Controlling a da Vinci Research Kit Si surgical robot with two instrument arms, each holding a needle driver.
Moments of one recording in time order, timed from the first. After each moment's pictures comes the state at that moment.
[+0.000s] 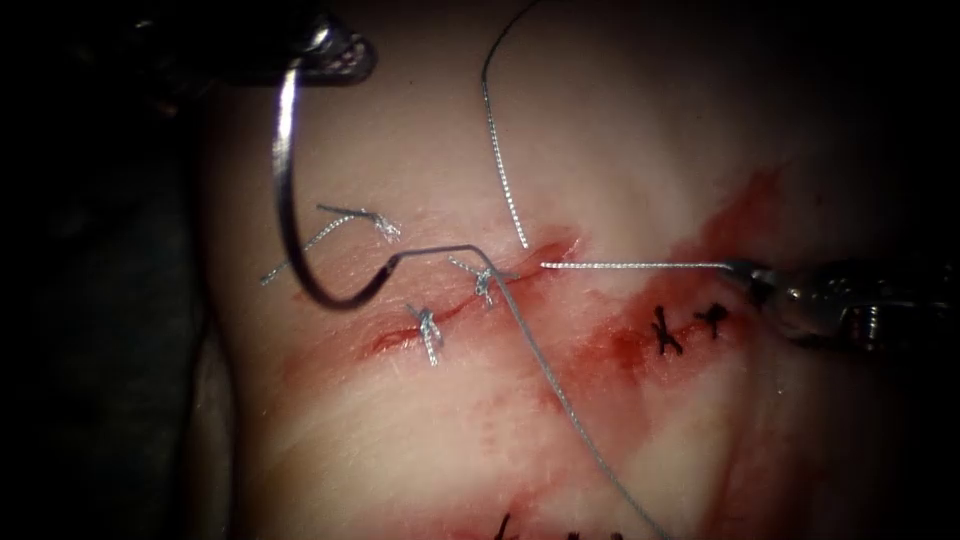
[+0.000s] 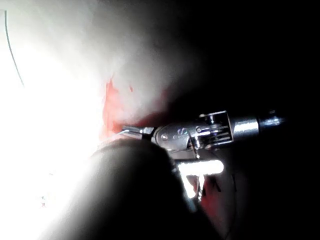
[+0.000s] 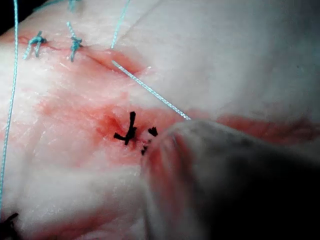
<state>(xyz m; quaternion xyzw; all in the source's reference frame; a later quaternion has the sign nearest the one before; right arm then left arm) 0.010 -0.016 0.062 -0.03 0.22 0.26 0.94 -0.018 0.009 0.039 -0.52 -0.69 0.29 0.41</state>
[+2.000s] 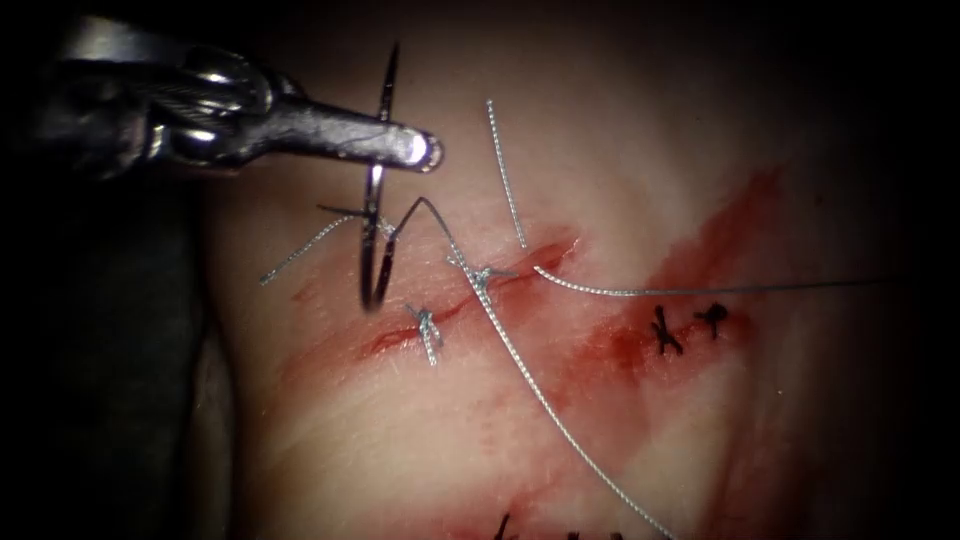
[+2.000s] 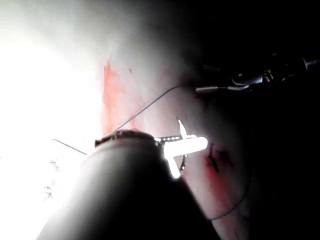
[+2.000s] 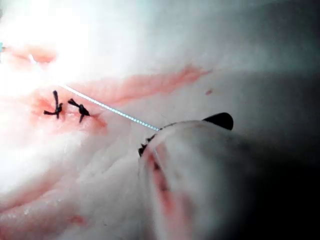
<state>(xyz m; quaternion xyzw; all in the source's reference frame) -0.006 -0.011 0.053 -0.03 0.20 0.40 0.89 -0.021 0.006 0.045 -0.52 -0.53 0.52 0.43</state>
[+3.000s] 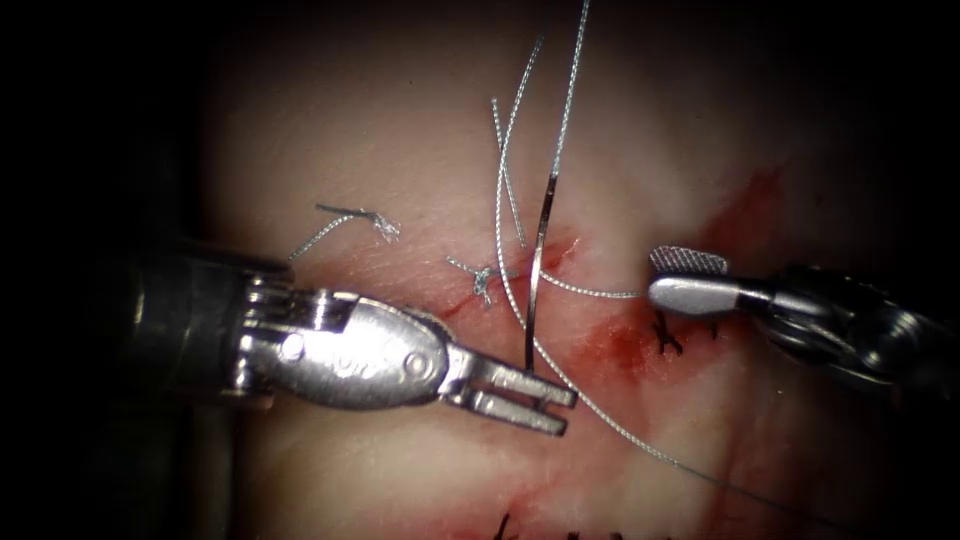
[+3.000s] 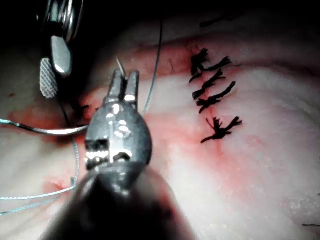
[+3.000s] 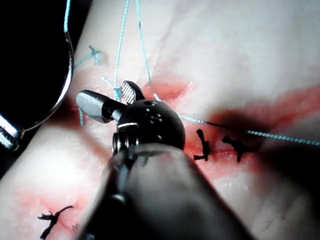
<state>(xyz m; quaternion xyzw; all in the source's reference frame) 0.020 -0.017 0.051 0.36 0.52 0.52 0.57 -0.028 -0.004 0.055 -0.62 -0.19 0.75 -0.11</state>
